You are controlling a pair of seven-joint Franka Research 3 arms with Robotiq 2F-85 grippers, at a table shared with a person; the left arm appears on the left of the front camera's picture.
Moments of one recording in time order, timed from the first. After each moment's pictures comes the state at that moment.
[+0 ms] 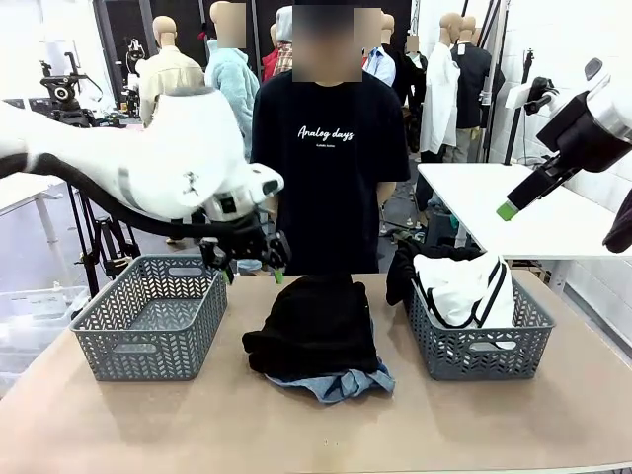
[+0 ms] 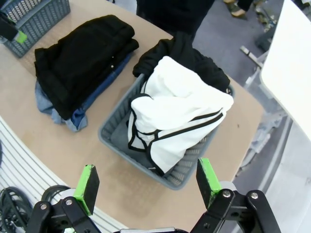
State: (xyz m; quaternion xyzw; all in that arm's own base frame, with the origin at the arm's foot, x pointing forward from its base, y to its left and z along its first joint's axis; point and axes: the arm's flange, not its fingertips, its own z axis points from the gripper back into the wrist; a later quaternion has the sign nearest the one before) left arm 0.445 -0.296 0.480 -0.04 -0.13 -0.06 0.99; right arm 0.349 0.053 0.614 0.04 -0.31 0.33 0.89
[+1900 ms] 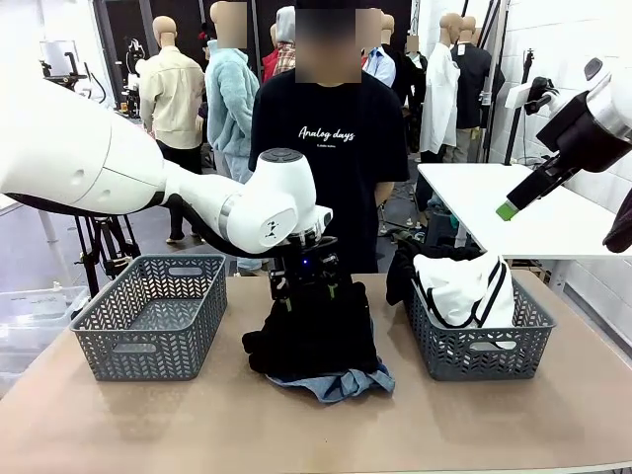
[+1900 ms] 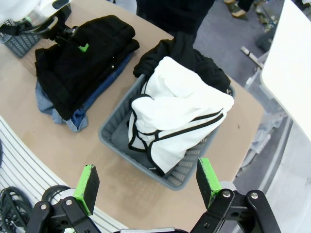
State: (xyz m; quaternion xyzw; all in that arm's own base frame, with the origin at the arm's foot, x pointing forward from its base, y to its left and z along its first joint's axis) left arm 0.533 -0.388 0.385 -0.07 -0.12 0.12 0.98; right arm 0.349 0.053 0.614 0.04 -0.31 0.33 0.89
